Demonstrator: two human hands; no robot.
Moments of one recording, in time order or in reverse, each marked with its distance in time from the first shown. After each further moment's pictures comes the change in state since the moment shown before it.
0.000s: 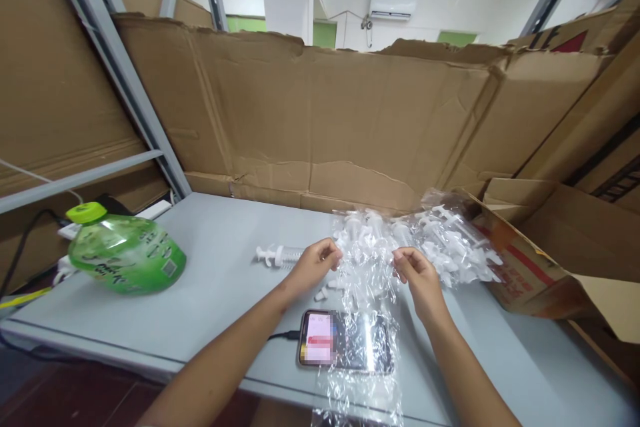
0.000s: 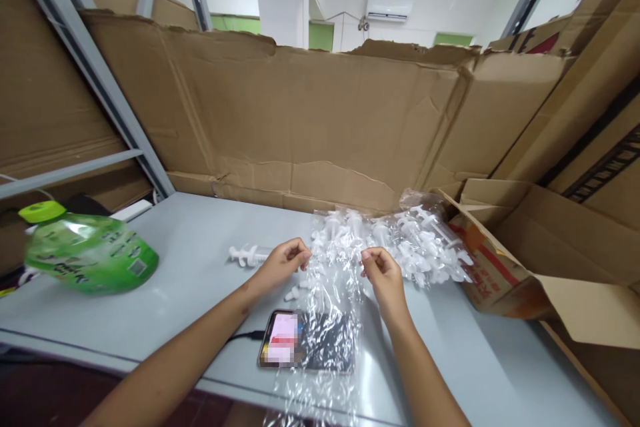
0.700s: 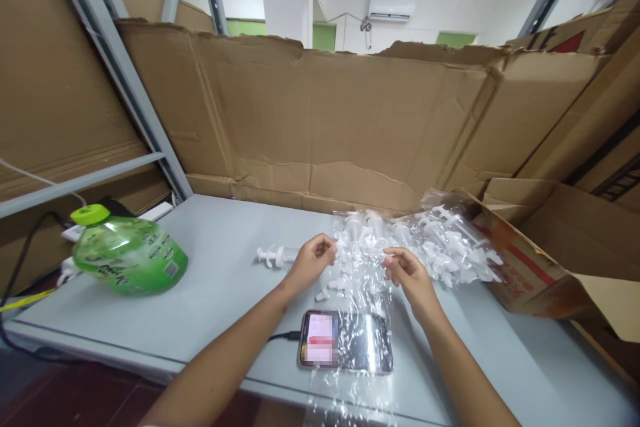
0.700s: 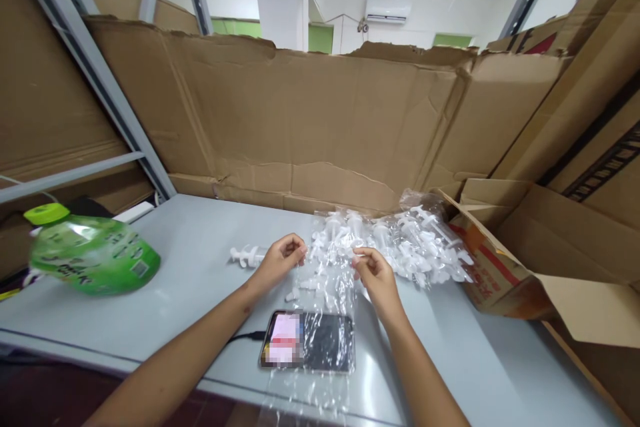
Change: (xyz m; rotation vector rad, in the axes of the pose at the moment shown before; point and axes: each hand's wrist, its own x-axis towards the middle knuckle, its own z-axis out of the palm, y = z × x) left_hand 0.004 0.000 -0.002 -0.073 0.107 0.006; right_hand -0.003 -0.003 0.007 -0.044 -0.089 0.040
